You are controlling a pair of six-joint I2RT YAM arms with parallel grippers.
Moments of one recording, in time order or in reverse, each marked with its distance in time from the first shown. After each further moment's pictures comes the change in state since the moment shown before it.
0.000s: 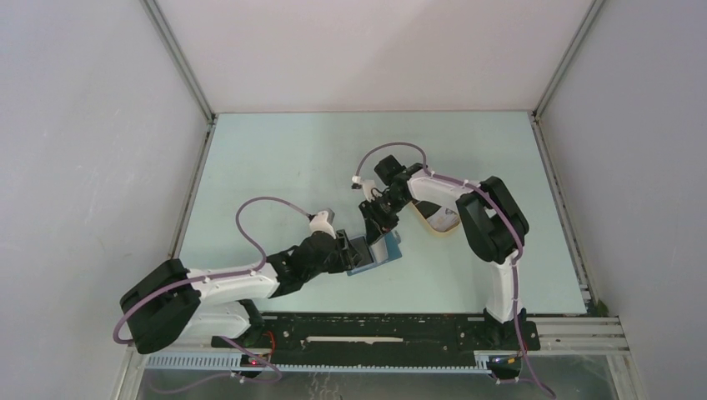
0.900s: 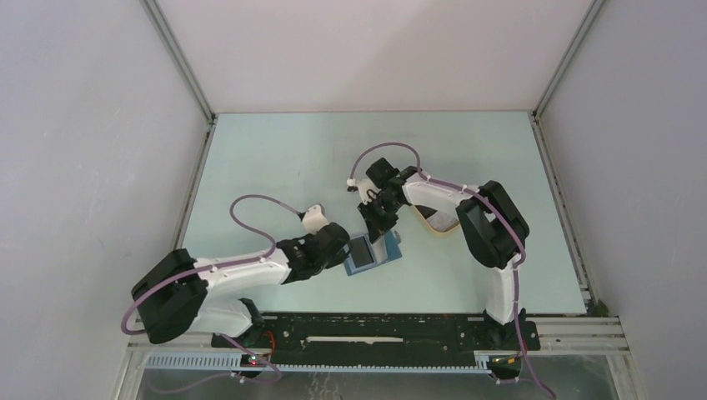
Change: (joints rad) left arm -0.005 0.115 0.198 -0.379 -0.228 -0.231; right arm 0.065 -0.016 0.000 0.010 0.242 0.039
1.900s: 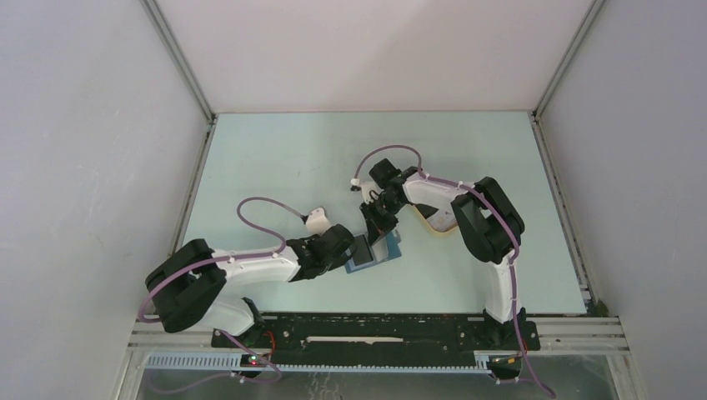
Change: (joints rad) left arm 0.000 0.082 0.002 0.021 -0.005 -0.033; right arm -0.026 0.047 -0.002 0.023 -0.116 0.066
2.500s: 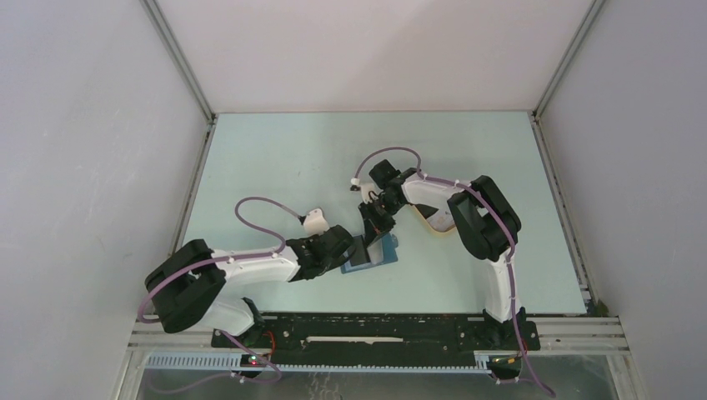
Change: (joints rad) left arm -0.001 0.000 0.000 -0.043 -0.031 0.000; right arm -0.005 0.032 0.000 0.038 -0.060 0.054
